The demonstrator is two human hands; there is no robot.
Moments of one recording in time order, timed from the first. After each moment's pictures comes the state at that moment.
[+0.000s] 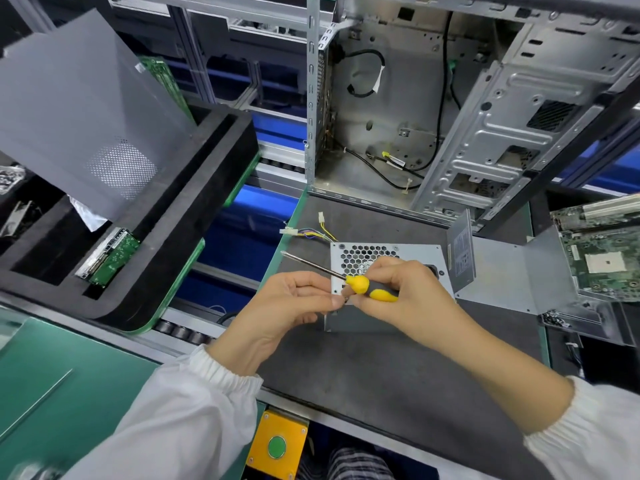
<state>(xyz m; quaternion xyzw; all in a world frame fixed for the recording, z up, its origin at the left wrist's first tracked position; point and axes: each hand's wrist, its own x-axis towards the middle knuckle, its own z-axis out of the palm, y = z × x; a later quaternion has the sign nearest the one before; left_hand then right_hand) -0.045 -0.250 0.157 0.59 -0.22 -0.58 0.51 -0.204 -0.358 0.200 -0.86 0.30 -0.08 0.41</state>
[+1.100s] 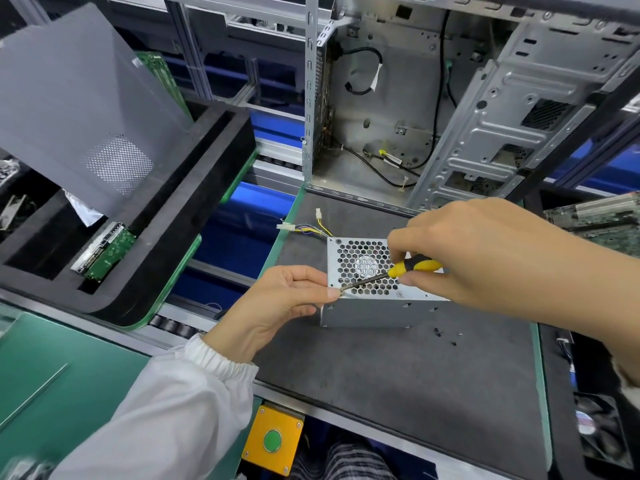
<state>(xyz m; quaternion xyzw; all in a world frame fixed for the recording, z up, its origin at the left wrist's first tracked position) -0.039 -0.253 0.154 0.58 -0.21 -0.60 0.51 -0.220 -0.376 0.311 -0.99 0.11 0.11 -0.04</state>
